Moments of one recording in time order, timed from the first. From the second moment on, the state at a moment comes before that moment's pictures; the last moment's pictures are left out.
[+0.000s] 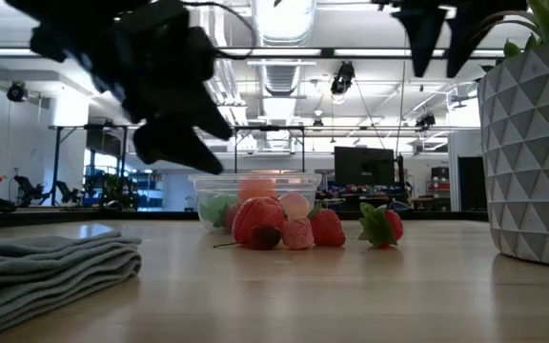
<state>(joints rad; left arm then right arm) -0.28 1.49 0.72 0.12 -0.19 -0.65 0.29 1.65 1.57 -1.57 0.44 1.50</state>
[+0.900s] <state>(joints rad) -0.28 1.77 1.08 -0.23 -0.23 -0.89 0.30 1.22 0.99 -1.24 0.50 1.48</state>
